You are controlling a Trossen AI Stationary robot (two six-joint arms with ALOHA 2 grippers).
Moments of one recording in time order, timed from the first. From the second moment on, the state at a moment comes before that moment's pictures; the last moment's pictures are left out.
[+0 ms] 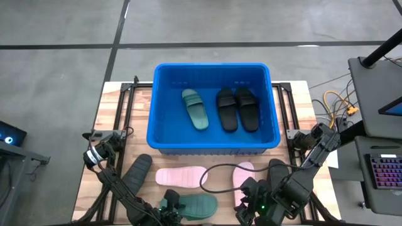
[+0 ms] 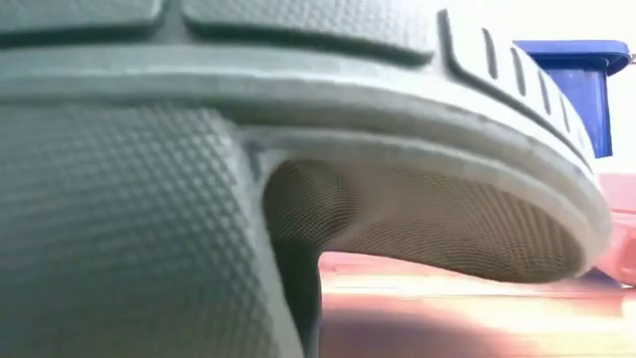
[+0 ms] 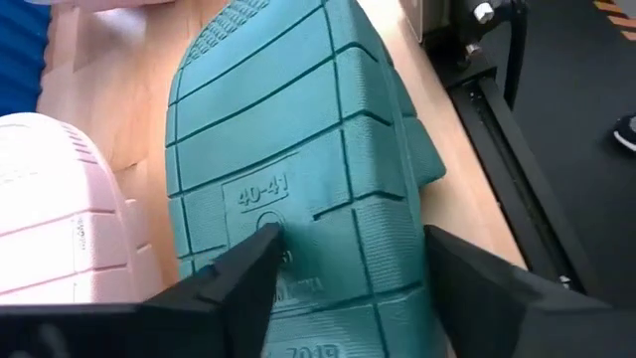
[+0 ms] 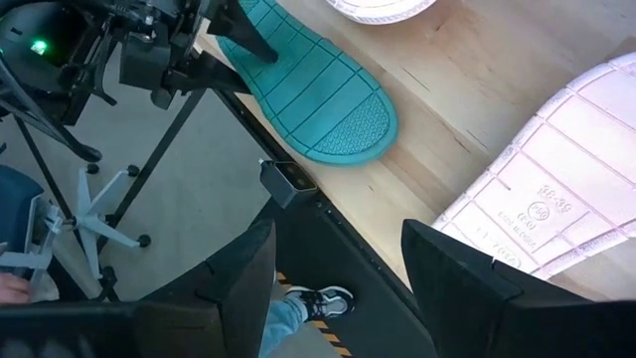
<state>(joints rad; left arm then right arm) -0.93 2.04 1.42 -0.48 -0.65 -0.46 0.84 1.83 1.88 -1.12 0.37 1.62</state>
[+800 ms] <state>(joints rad) -0.93 2.02 1.45 -0.51 -0.60 -0.47 0.84 1.83 1.88 -1.12 0.37 1.62</state>
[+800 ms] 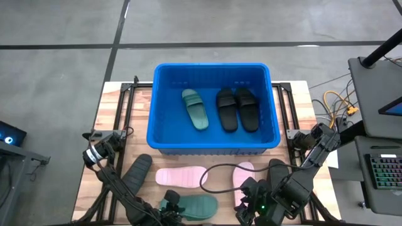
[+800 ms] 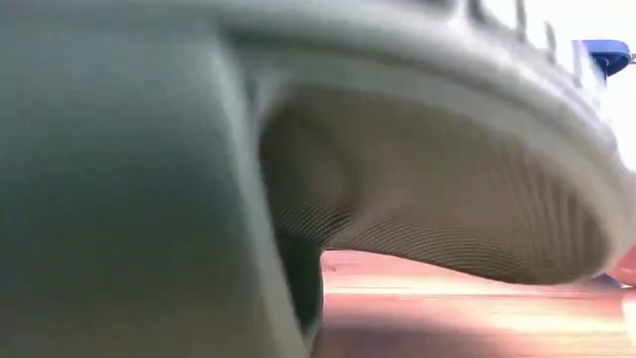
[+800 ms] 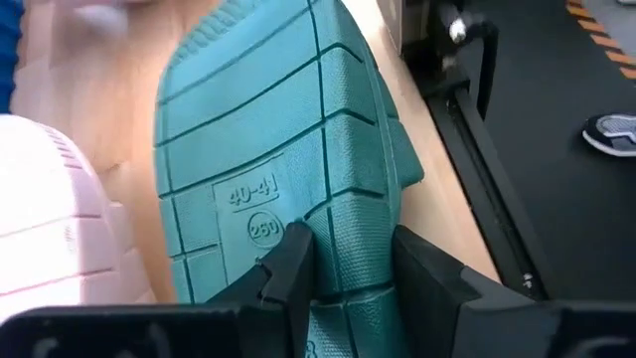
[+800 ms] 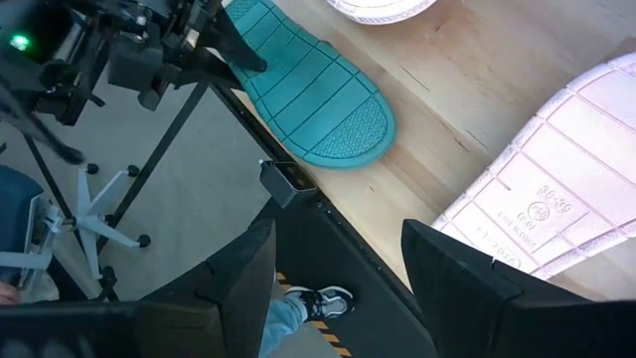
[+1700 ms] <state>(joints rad) -0.90 1.86 1.55 -0.68 -0.75 -0.76 0.84 1.83 1.88 -1.12 0.37 1.58</state>
